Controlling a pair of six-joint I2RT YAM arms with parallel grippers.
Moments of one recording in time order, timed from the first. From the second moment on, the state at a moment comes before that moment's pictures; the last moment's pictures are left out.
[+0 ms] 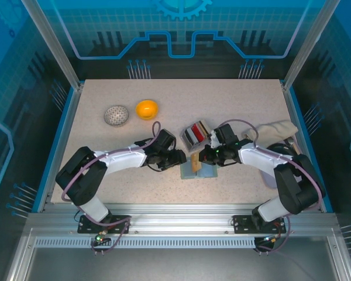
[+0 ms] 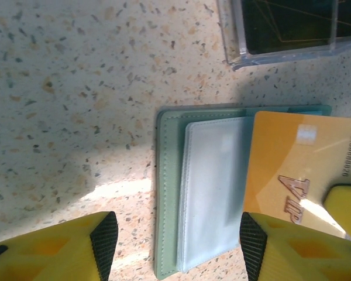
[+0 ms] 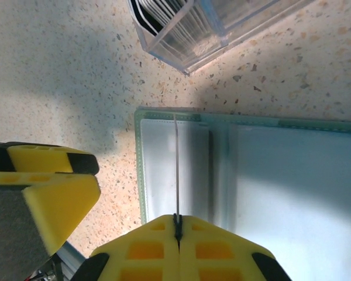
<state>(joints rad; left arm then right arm) -0.68 1.65 0.90 -0.27 0.24 -0.99 0.44 1.48 0.76 -0.33 -0.48 0.66</state>
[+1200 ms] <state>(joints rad) -0.68 1.80 0.98 -0.29 0.30 -0.97 0.38 1.53 0.59 -0.05 -0.63 0.67</state>
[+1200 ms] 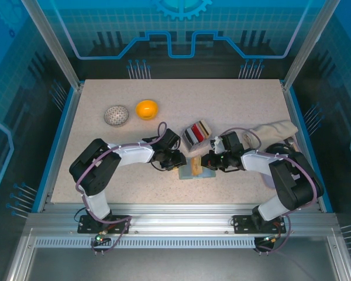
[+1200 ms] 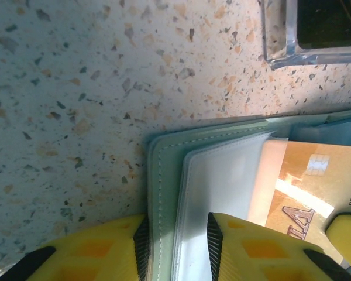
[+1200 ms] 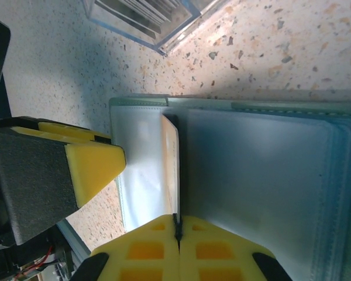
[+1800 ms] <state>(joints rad) -0.68 1.80 0.98 -0.29 0.30 -0.97 0.47 1.61 0.63 -0.01 -0.59 0.76</state>
